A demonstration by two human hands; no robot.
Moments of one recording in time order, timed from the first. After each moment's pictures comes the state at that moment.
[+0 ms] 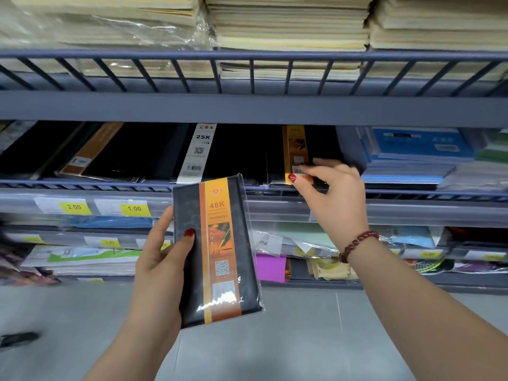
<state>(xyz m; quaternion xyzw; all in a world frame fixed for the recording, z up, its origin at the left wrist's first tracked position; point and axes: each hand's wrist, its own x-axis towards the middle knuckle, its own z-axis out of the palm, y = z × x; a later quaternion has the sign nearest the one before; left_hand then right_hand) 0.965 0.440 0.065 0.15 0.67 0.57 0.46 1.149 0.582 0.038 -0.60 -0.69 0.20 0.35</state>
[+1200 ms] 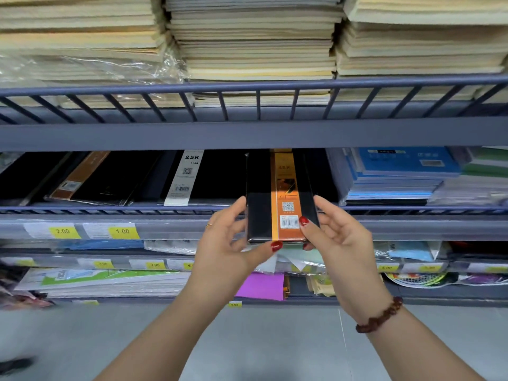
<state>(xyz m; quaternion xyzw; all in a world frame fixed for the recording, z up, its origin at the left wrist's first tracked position) 1.015 0.499 0.060 0.44 0.60 0.48 0.46 1.170 0.535 0.045 -0.50 -0.44 0.56 0.49</state>
